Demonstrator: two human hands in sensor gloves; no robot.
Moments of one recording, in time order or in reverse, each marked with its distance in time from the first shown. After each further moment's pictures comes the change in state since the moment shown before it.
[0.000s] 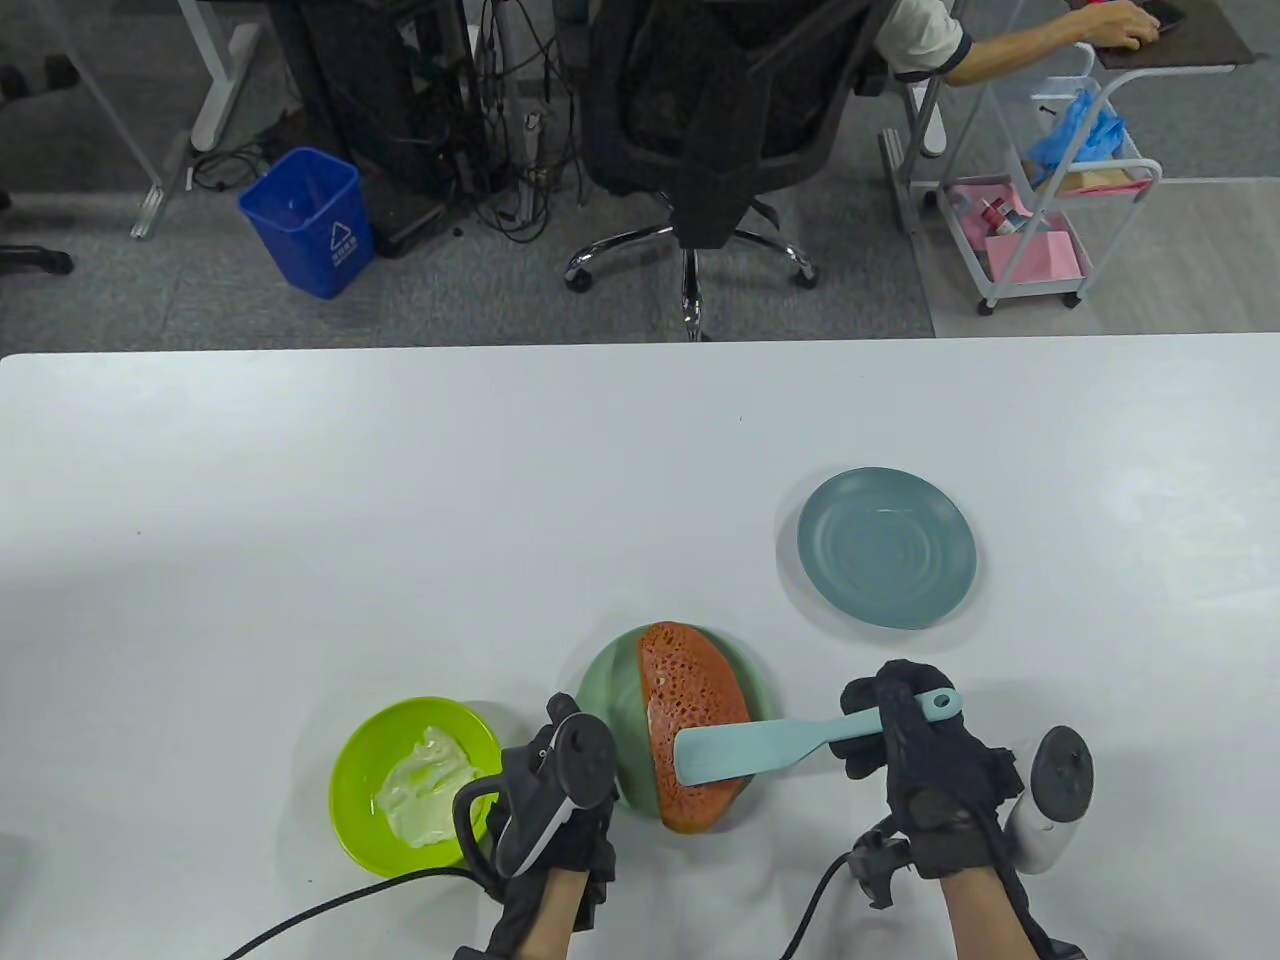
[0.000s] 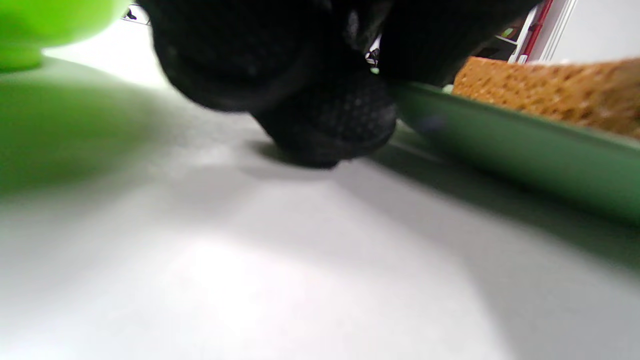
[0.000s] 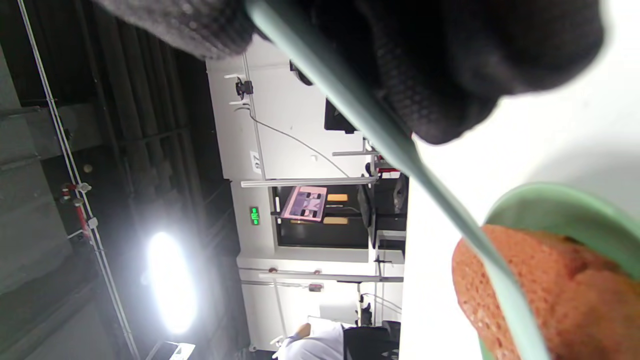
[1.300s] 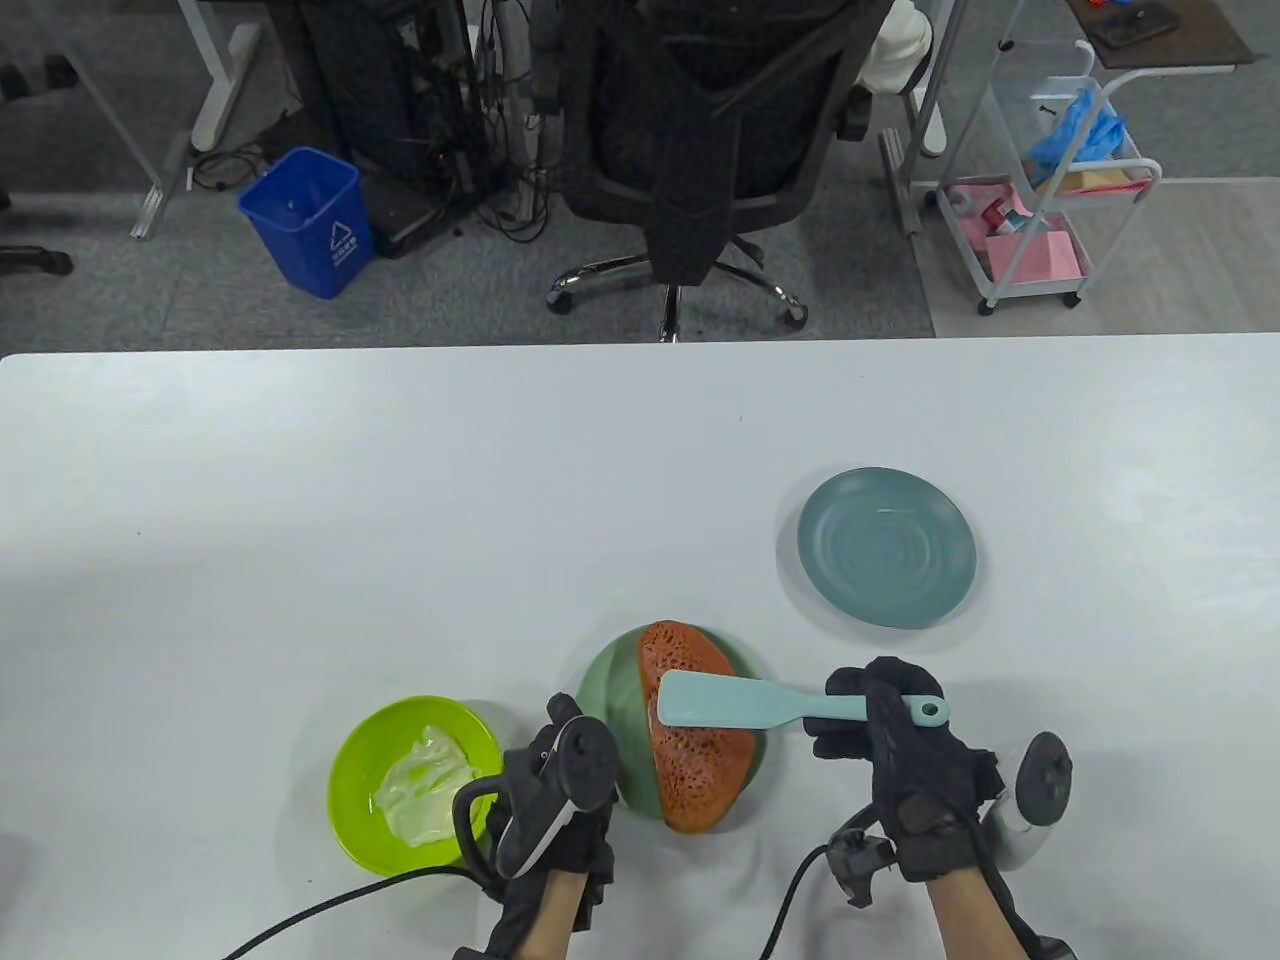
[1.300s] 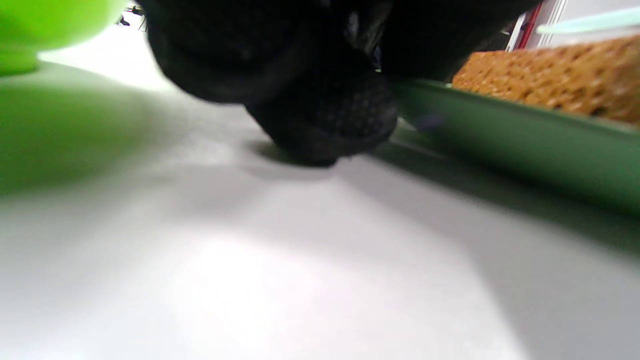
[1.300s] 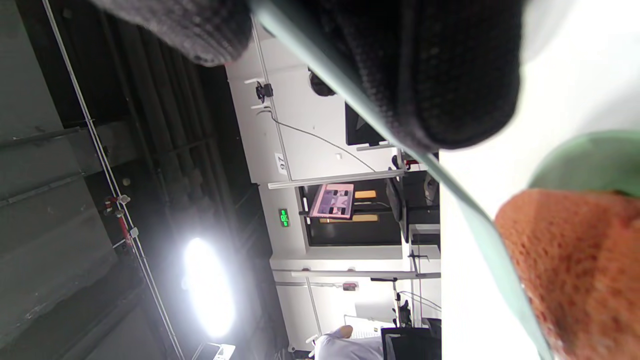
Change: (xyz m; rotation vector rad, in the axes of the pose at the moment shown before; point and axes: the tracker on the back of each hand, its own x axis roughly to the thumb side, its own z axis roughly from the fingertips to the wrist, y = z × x) left_hand 0.000 0.000 0.000 0.006 -0.016 -0.021; right_hand -0.013 0.021 -0.001 0.021 -0.055 -0.127
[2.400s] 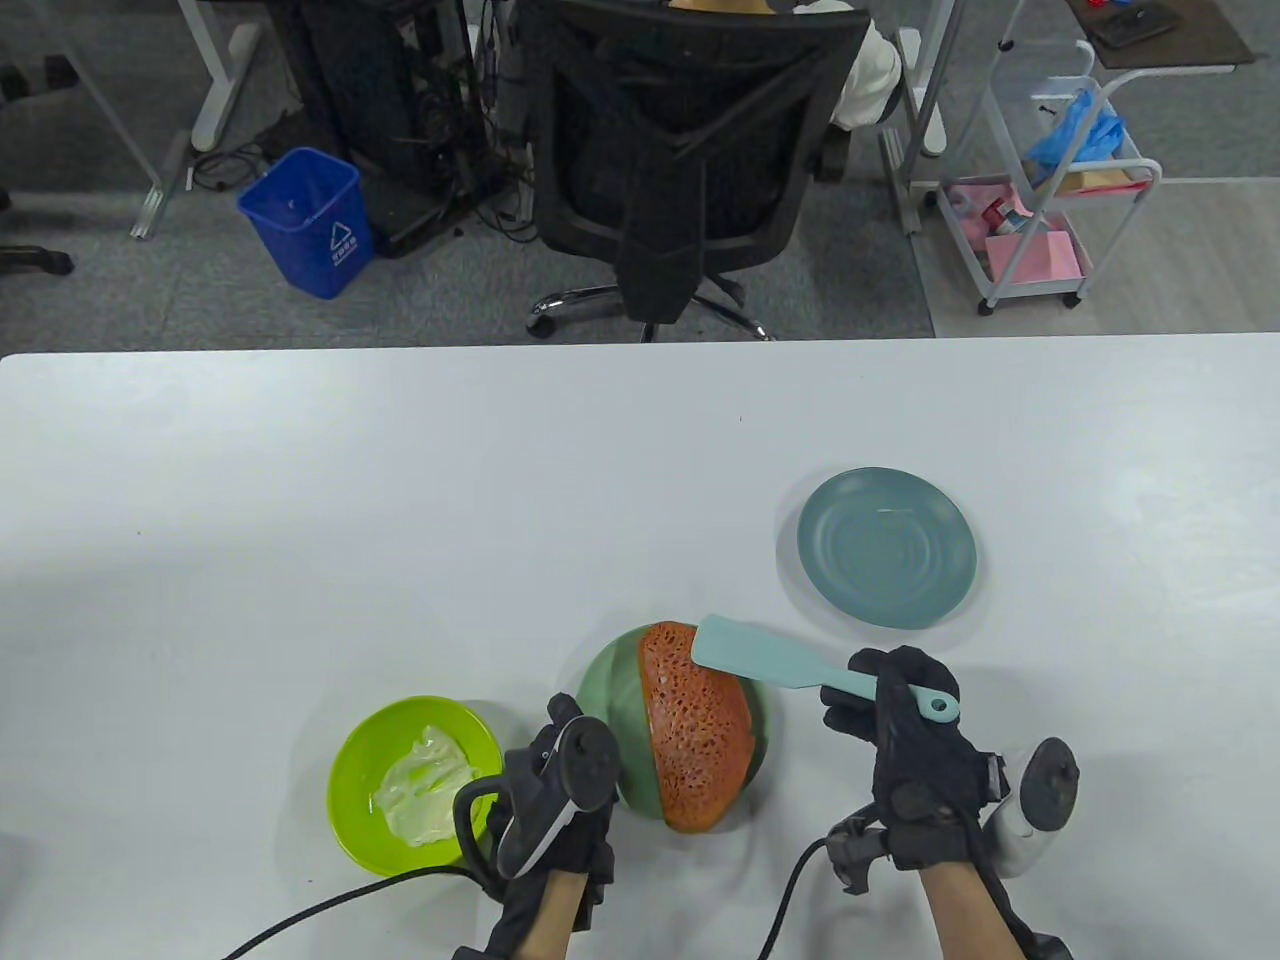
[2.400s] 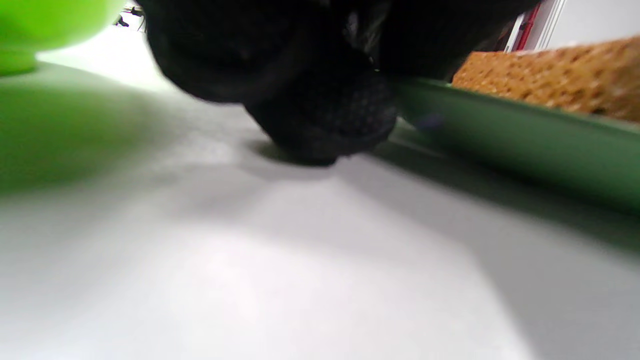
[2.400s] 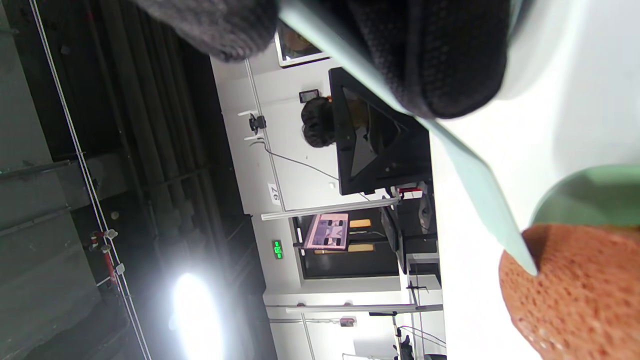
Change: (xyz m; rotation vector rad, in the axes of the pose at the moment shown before) left_hand 0.001 -0.001 0.000 0.001 -0.002 -0.003; right_hand 0.003 -0.010 0.002 -0.121 0.013 0.000
